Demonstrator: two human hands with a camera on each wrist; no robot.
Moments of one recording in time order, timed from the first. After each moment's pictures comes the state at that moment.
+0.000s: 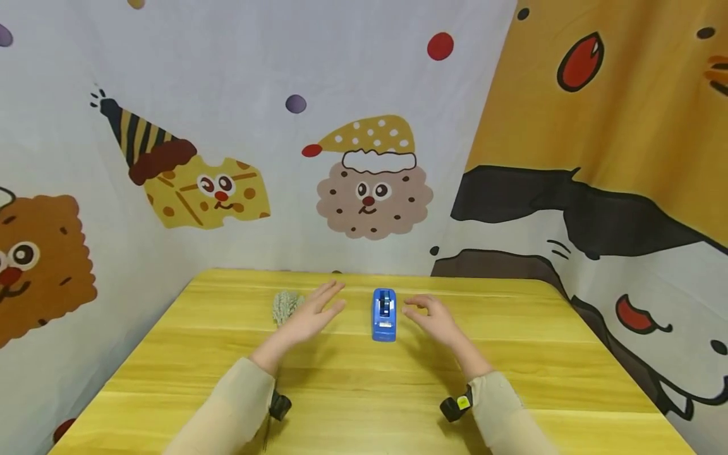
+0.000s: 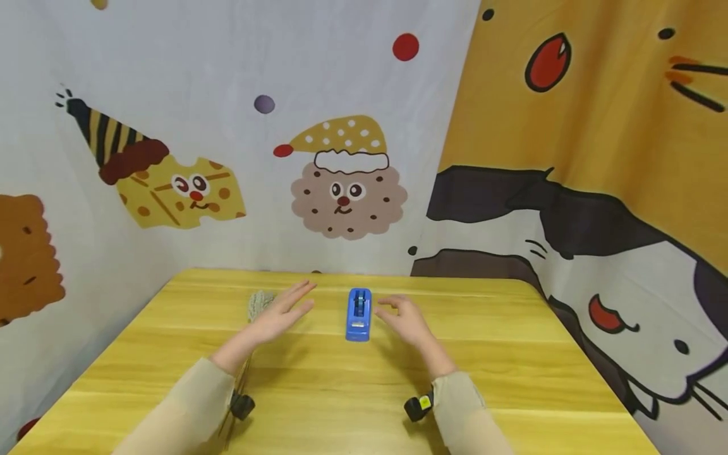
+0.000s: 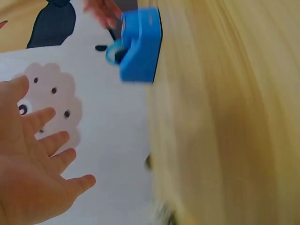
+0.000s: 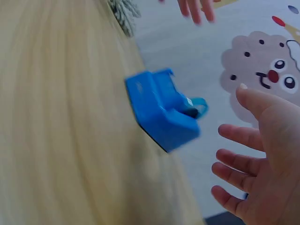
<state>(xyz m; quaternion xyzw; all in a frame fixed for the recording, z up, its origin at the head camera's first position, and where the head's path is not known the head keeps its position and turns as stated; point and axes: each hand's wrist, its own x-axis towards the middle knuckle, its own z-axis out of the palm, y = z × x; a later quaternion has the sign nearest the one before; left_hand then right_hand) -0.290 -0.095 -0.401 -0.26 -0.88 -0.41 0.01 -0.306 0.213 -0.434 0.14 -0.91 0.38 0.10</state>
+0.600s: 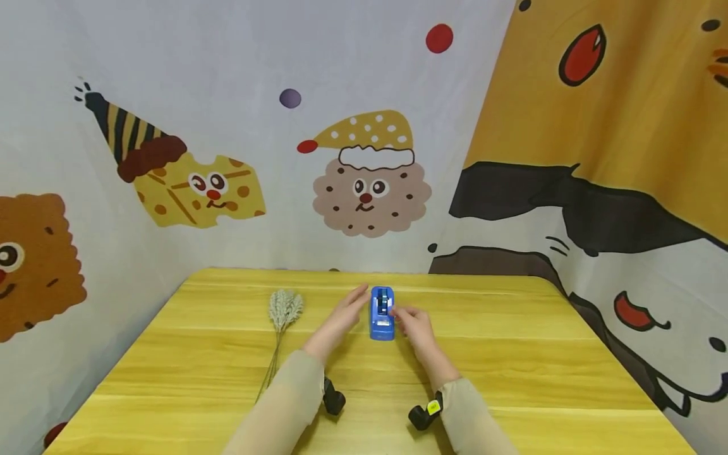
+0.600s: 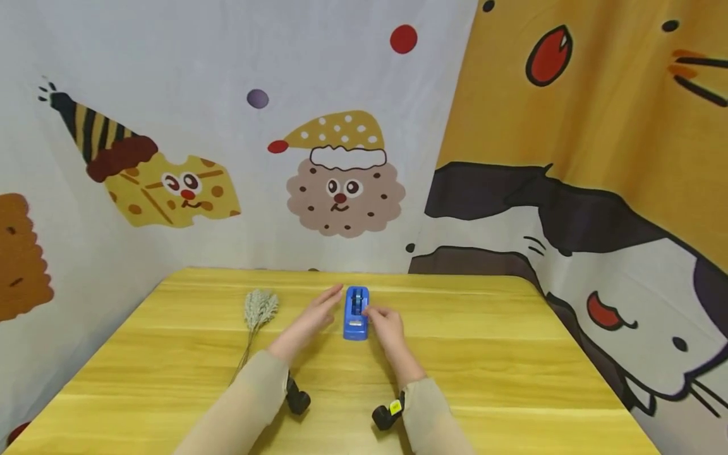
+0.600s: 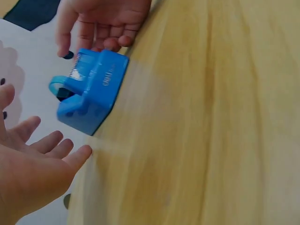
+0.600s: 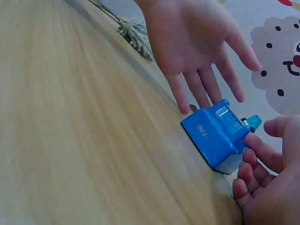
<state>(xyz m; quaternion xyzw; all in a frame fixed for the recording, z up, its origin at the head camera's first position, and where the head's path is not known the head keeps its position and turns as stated) -0.331 -0.015 -0.449 -0.10 -0.73 -0.67 -0.10 -0.312 0.165 -0.472 -0.07 -0.75 0.65 0.07</state>
